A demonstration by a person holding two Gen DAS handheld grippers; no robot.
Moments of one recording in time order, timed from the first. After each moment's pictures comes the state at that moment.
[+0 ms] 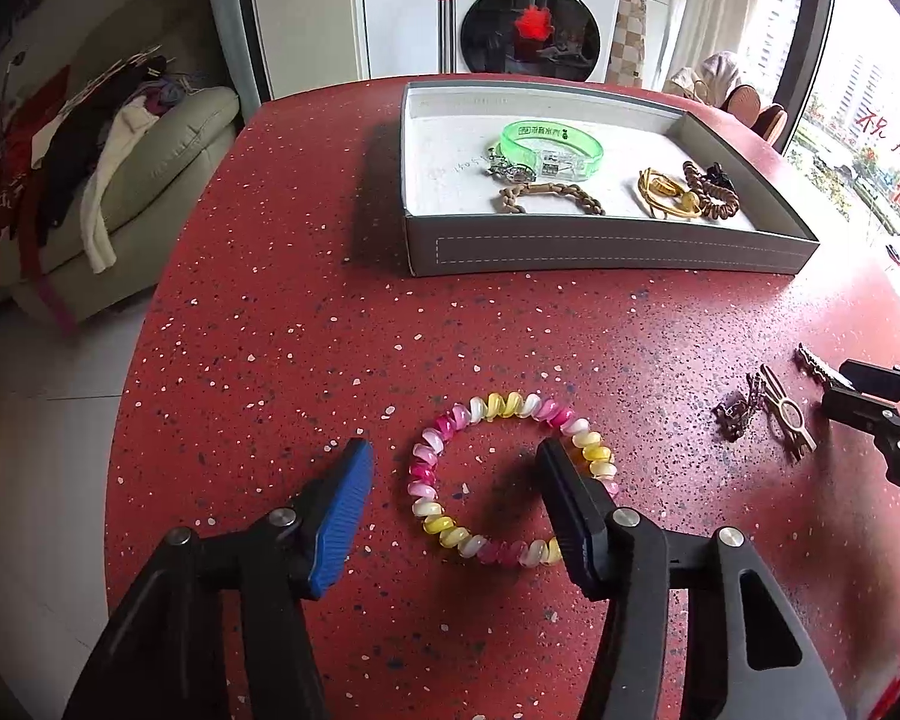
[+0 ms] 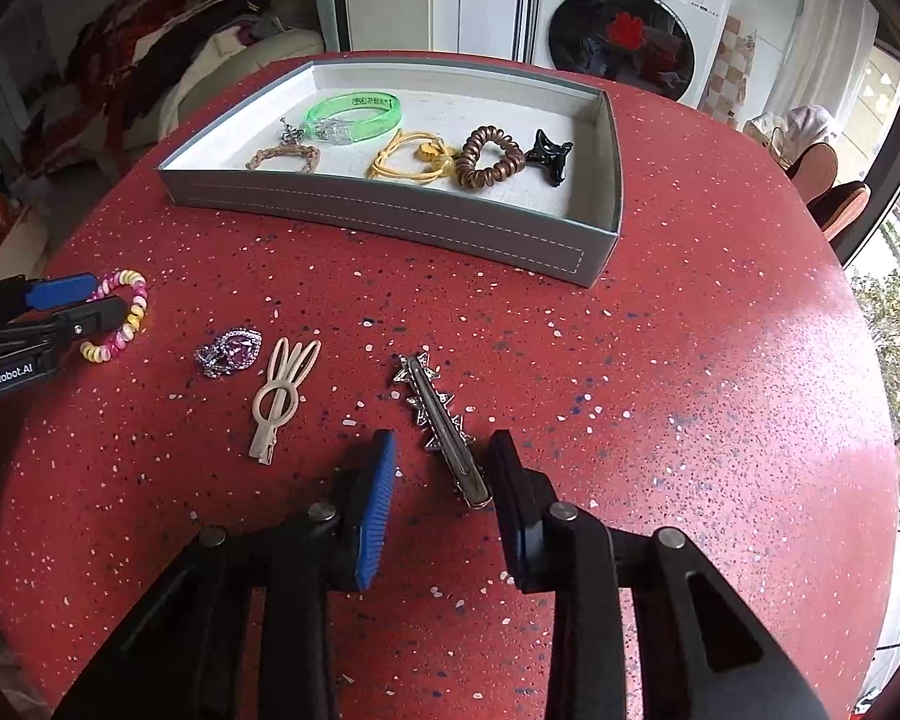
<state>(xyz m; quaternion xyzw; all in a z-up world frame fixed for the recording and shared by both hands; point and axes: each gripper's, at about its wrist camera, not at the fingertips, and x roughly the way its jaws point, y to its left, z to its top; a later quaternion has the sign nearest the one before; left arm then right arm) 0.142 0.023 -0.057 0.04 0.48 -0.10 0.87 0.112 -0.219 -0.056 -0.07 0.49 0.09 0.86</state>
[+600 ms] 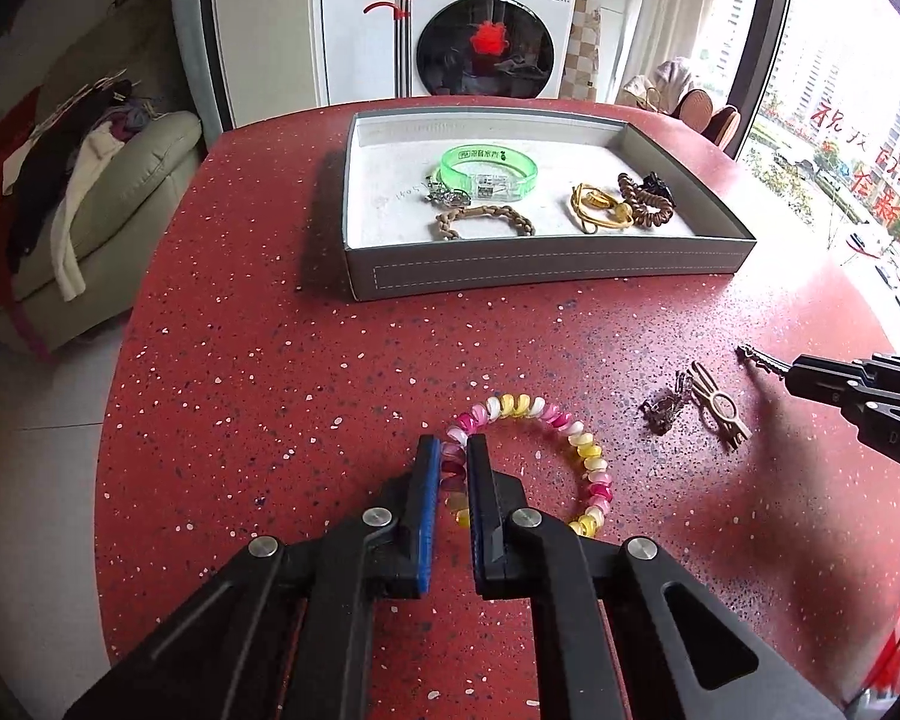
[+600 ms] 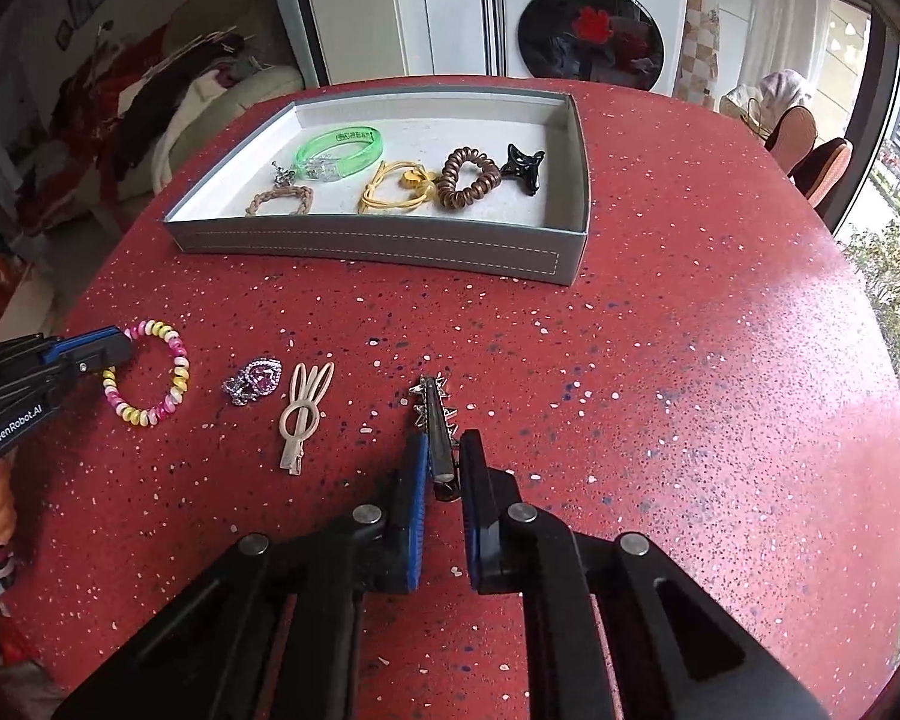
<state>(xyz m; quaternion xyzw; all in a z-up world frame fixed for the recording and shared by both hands) 0.128 0.015 -0.038 0.03 0.46 -0.15 0.88 0.102 -0.229 -0.041 0.00 0.48 0.08 0.88</state>
